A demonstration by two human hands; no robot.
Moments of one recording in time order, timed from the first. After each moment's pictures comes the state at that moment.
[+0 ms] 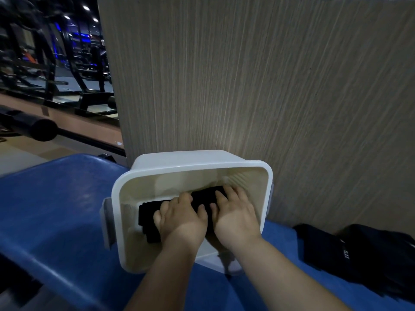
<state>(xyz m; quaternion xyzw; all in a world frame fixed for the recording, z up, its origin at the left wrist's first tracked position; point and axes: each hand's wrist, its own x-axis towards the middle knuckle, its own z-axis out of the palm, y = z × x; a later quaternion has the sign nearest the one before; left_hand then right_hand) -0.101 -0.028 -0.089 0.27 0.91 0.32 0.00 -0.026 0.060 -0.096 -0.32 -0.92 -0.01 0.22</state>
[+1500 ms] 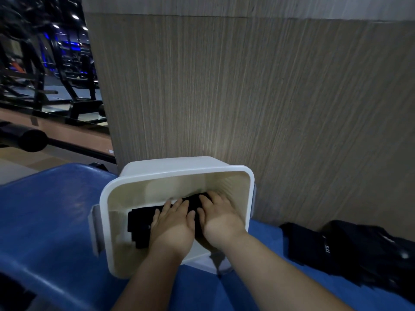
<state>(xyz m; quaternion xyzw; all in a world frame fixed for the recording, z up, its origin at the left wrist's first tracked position) -0.102 -0.035 -0.096 0.40 0.88 0.25 0.03 -0.023 0.064 -0.089 -0.29 -0.94 0.08 0.13</state>
